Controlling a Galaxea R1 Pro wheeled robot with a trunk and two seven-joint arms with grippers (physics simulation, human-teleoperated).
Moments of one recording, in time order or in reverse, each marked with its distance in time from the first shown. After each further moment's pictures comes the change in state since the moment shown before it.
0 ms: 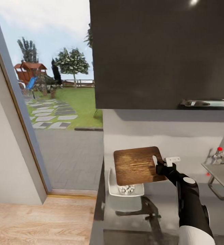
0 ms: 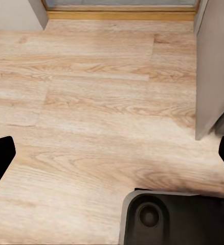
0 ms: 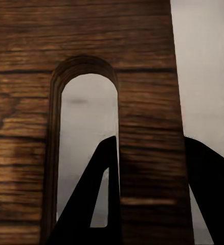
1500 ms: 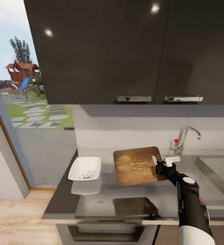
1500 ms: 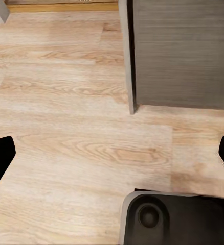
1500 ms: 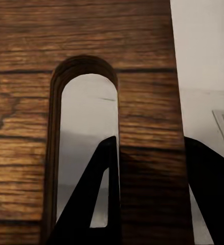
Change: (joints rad) left arm 0.000 0.000 0.000 0.000 0.001 0.000 0.000; right arm 0.000 0.000 0.003 0.002 0.001 -0.002 0.002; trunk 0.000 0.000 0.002
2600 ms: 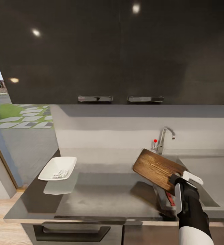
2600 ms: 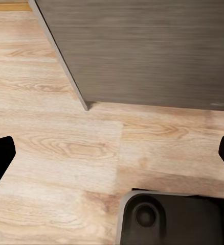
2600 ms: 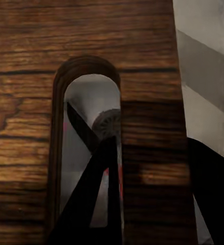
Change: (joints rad) left arm 0.000 -0.008 0.000 0.000 -0.001 0.001 0.000; right arm 0.000 -0.005 -0.045 0.101 -0.447 0.218 -0.804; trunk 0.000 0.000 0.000
